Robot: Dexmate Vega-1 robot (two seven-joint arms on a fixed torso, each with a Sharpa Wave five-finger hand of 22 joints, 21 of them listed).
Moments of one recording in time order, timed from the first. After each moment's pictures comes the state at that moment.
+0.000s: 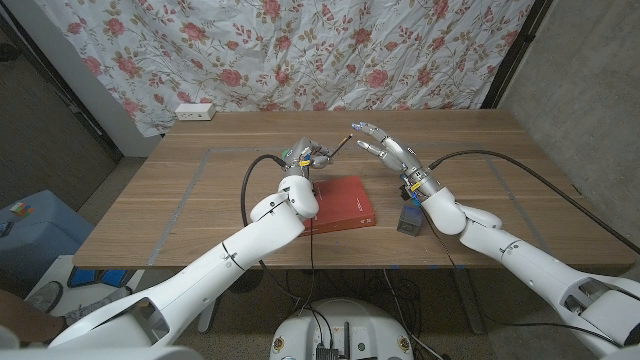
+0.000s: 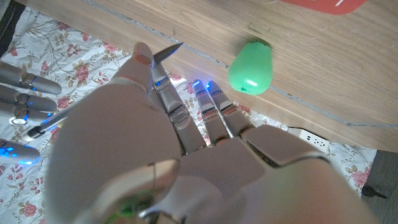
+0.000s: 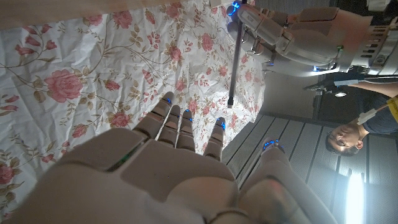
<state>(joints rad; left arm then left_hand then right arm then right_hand) 0.79 0.46 0.75 -2.02 0.13 0.87 0.58 1.13 0.05 0.28 -0.17 0.18 1.17 -0.12 0.23 0.20 1.21 -0.21 0.19 0.18 0.59 -0.06 0.18 0.17 0.42 -0.04 0.20 0.17 -0.72 -0.58 -0.62 -1.20 -0.44 0.79 -0.51 0.11 0.11 0.30 -0.10 0.21 0.23 -0.22 0.20 0.18 0.17 0.08 0.20 0.20 0.09 0.07 0.23 0.32 0.27 0.03 0.19 0.16</state>
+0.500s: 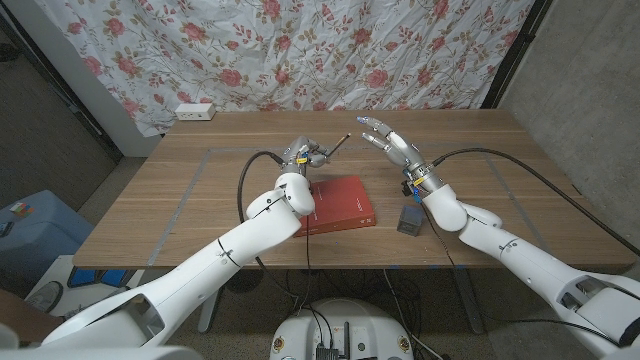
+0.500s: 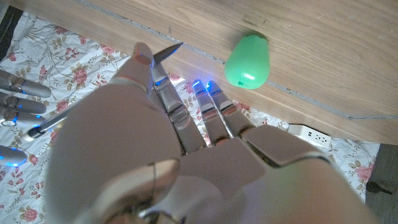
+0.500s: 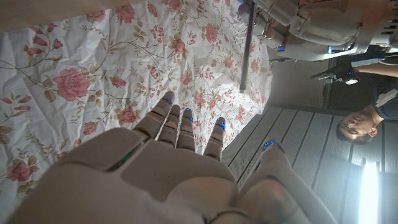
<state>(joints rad) 0.77 0.49 0.76 -2.04 0.13 0.90 0.54 1.13 0.05 0.28 -0.17 0.18 1.17 -0.12 0.23 0.20 1.21 -0.21 0.19 0.18 0.59 -0.06 0.18 0.17 0.42 -0.04 0.20 0.17 -0.71 -0.56 -0.61 -1.17 -0.38 0.80 -0.48 0.11 0.11 0.30 -0.10 0.21 0.24 -0.22 0.20 0.18 0.18 0.08 0.20 0.20 0.09 0.07 0.23 0.32 0.28 0.03 0.19 0.16</state>
